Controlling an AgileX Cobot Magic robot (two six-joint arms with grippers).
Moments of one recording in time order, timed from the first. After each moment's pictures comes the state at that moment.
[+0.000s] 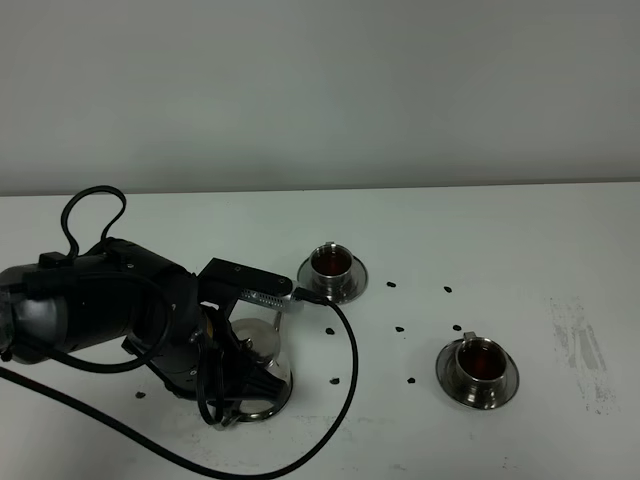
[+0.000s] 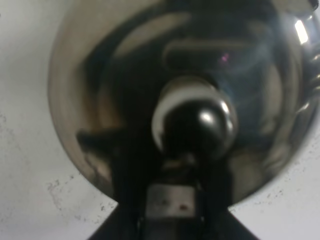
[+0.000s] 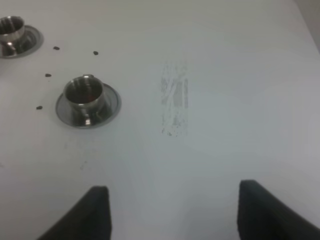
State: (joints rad) left arm -0.54 1.83 -1.08 0.04 0.56 -0.14; right arm -0.01 0.00 -0.48 0.05 1.07 -0.09
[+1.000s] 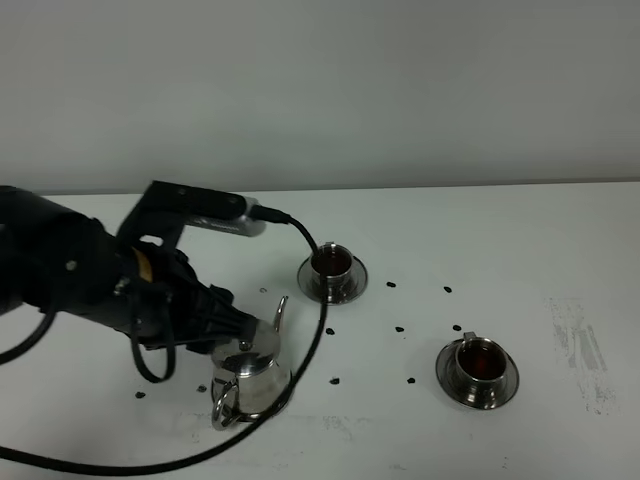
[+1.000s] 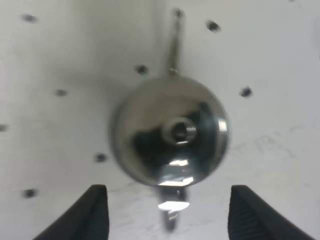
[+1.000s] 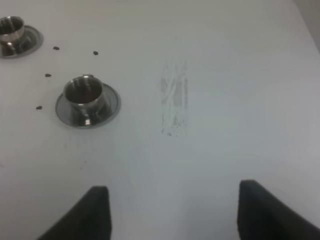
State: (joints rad) left arm -0.49 1.54 -1.08 0.03 0.60 -0.14; right arm -0.01 0.00 -0.48 0.05 1.07 -0.09
